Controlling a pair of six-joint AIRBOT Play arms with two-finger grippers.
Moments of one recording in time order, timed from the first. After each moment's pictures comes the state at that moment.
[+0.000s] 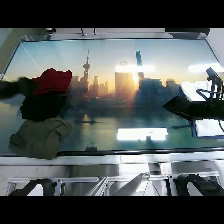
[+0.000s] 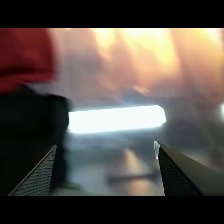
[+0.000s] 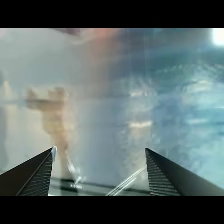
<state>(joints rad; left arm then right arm) 0.30 -1.03 1.13 1.00 -1.04 -1.12 -0.06 -0.79 0.83 -1.02 1.16 1.60</state>
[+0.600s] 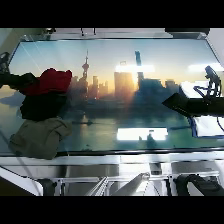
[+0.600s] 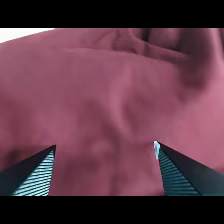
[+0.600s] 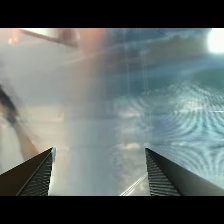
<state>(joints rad) 0.38 -1.97 1.80 1.08 -1.02 -1.12 -0.06 -0.85 0.83 -1.03 1.08 1.60</state>
